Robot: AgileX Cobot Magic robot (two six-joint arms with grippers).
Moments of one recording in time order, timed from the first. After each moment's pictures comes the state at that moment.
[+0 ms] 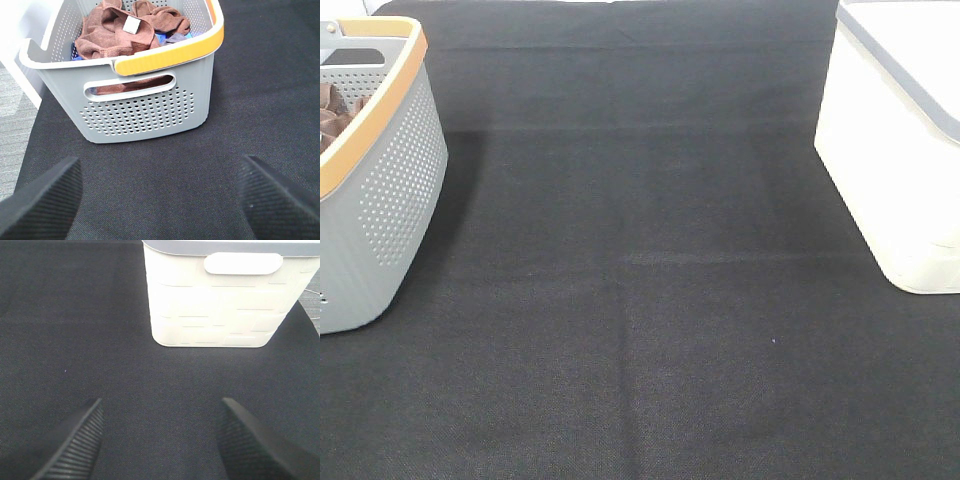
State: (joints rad) left arm -0.05 0.00 -0.51 0.06 1.05 0.04; right arm 0.00 -0.01 -0.50 0.03 1.07 -0.03
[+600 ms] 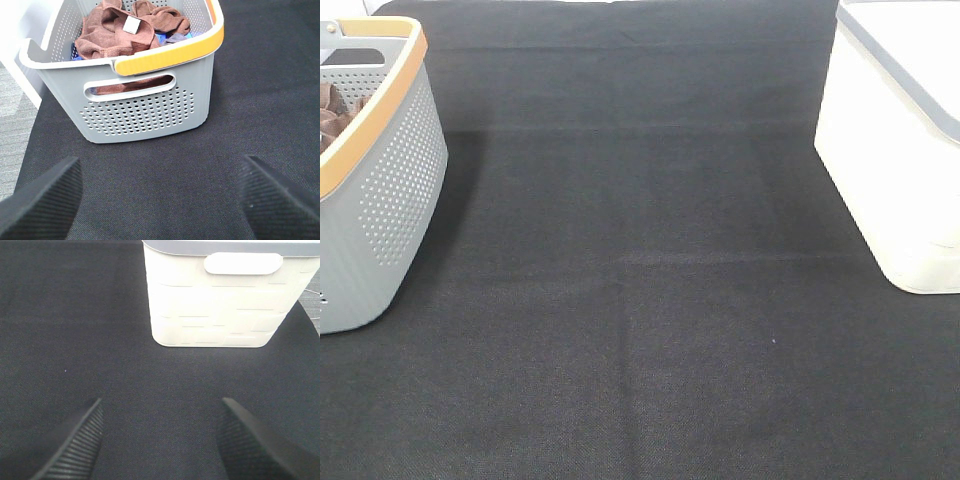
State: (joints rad) left arm -0.05 0.00 -0.51 0.06 1.05 0.04; right arm 0.00 -0.01 -0.50 0.03 1.07 -0.03
